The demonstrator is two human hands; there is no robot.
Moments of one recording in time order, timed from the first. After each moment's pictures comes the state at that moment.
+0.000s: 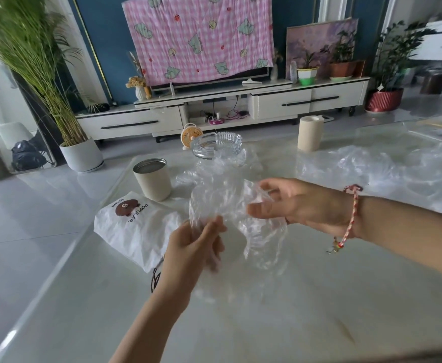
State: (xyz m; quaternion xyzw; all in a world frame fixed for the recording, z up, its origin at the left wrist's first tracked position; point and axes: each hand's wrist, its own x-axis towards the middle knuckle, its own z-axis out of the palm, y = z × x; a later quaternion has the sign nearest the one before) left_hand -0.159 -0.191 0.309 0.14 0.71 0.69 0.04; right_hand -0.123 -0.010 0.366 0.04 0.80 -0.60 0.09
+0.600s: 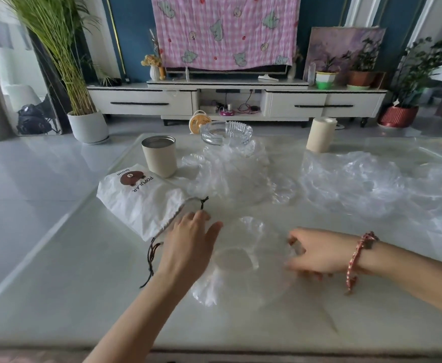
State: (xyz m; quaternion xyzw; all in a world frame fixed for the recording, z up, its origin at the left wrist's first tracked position) left_hand -0.176 -0.198 0.266 0.18 0.94 0.26 -0.10; right_hand -0.102 0.000 0.315 0.10 0.96 -0.15 0.23
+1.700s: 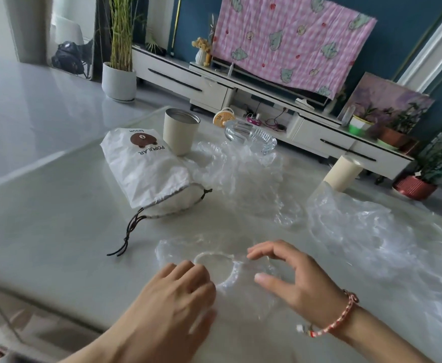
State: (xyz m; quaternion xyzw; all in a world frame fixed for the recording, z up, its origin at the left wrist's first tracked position) left_hand -0.108 -0.206 0.211 0.38 0.87 0.22 -0.23; right_hand -0.110 0.014 0.277 -0.18 0.92 -0.35 -0.02
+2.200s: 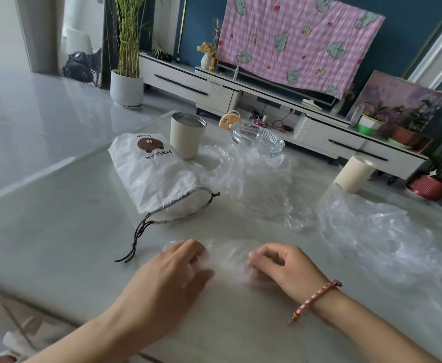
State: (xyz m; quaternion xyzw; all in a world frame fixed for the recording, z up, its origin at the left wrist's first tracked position) left_hand -0.130 -0.218 0.215 0.21 0.87 0.41 -0.15; right_hand -0.140 -0.004 0.260 -0.04 0.88 -0.46 0.07
